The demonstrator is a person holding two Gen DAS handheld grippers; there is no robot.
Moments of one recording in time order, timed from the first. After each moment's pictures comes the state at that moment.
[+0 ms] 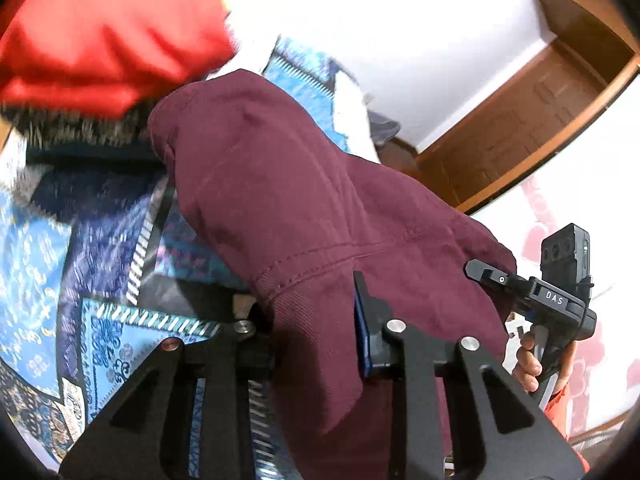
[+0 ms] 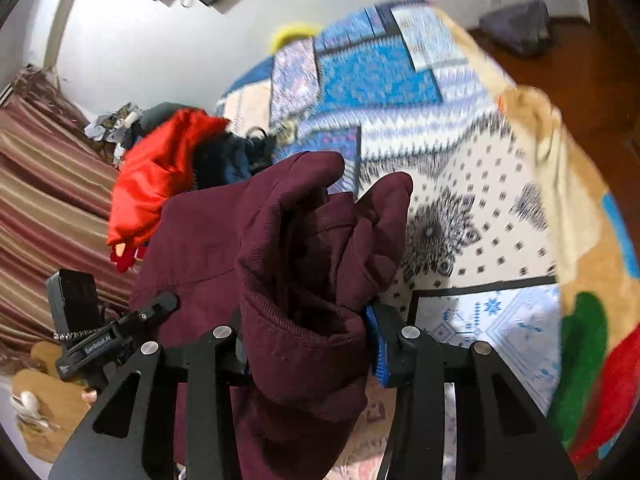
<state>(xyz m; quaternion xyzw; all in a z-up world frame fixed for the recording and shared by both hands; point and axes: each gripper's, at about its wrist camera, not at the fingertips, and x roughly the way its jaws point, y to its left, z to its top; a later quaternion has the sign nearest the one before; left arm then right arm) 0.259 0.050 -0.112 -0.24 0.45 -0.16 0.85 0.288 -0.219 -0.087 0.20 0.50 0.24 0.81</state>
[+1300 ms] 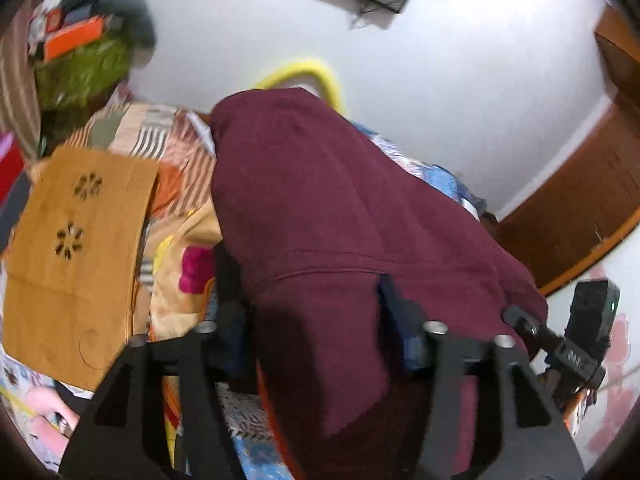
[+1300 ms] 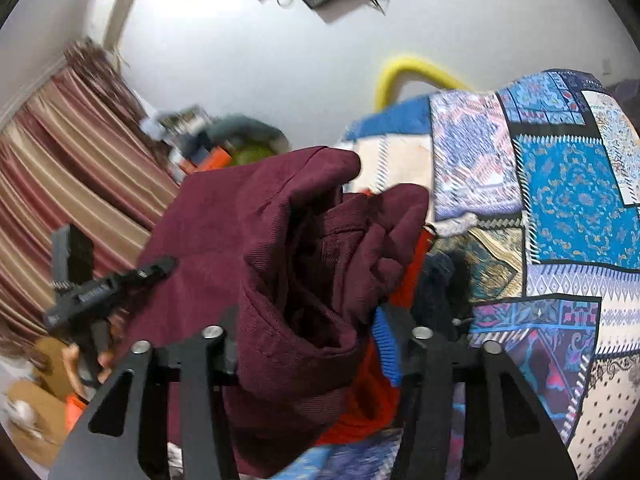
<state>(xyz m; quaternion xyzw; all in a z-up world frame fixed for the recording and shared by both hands) 0.448 0.375 -0.067 -0.23 0.42 -0.02 0.88 0.465 0.064 -0.049 0.17 0.42 0.35 0.82</state>
